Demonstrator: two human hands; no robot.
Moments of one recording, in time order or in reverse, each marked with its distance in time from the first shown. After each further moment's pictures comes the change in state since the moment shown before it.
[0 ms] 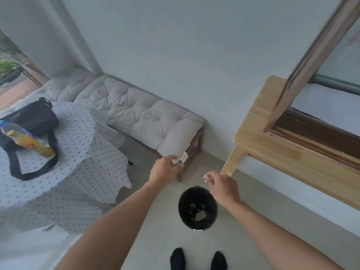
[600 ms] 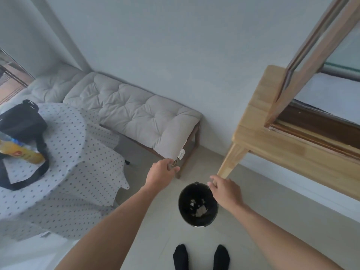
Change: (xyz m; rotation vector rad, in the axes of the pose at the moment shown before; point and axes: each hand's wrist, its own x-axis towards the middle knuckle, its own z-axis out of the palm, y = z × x) left_hand 0.014 -0.024 0.011 0.057 -0.078 -0.049; right_hand -0.002 0.020 0.030 -0.020 -0.120 0.137
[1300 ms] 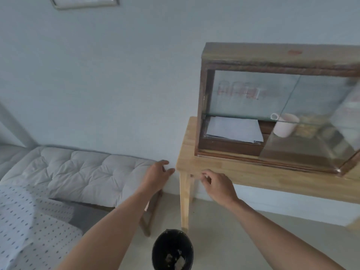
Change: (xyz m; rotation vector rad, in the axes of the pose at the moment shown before) left_hand -0.025 0.199 -0.027 0.011 0.008 0.467; right_hand -0.085 0.029 -0.194 0.185 0.485 0.034
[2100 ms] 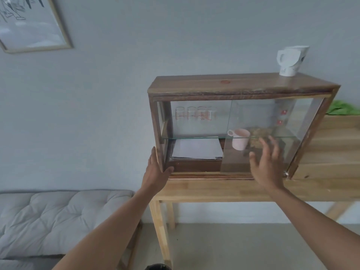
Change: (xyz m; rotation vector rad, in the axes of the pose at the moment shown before) left_hand 0.037 0.139 0.039 -0.135 0.033 0.252; right_hand -0.004 0.162 -0.213 -0.234 0.769 0.190
